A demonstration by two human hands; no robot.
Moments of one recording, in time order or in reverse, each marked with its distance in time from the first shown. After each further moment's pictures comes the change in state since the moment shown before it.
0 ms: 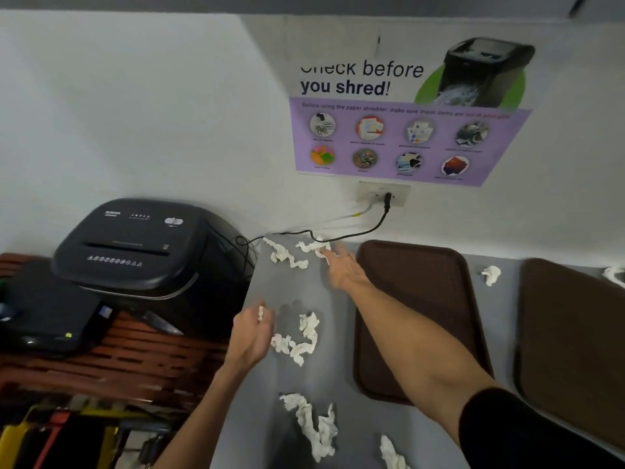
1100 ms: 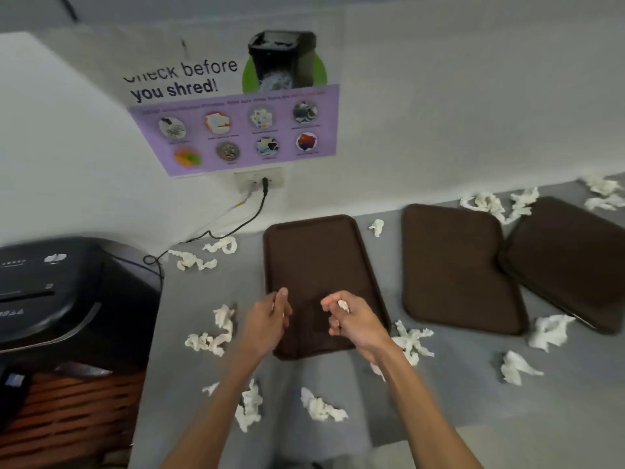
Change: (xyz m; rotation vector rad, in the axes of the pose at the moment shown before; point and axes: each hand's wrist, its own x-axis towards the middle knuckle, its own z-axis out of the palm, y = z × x) left_hand -0.075 0.109 0.148 -0.136 -0.334 0.153; right_hand -0.306 0.136 -0.001 1.391 0.227 0.226
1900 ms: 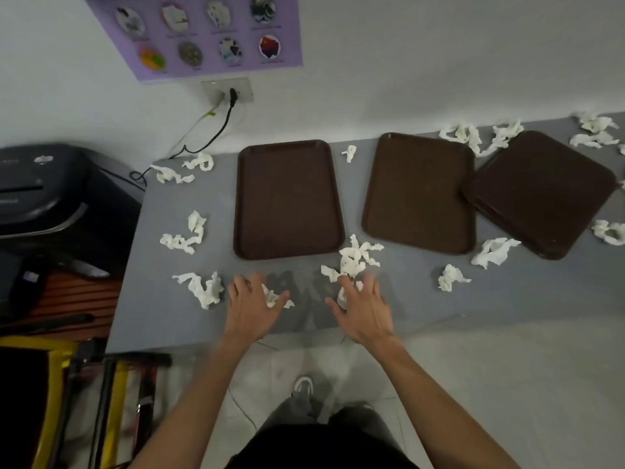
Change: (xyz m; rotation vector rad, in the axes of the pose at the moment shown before) left_hand -0.181 -0.055 0.114 0.666 0.103 -0.040; right_hand -0.138 0.159 -0.125 -1.273 0.189 -0.205
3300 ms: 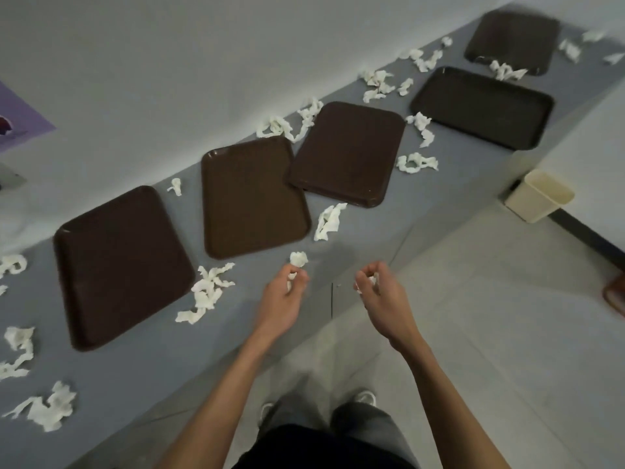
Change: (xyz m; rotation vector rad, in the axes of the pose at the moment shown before) left_hand -0.067 0.342 0.087 -0.490 -0.428 0.350; right_hand -0.142 0.235 -0.154 0.926 0.391 0.542
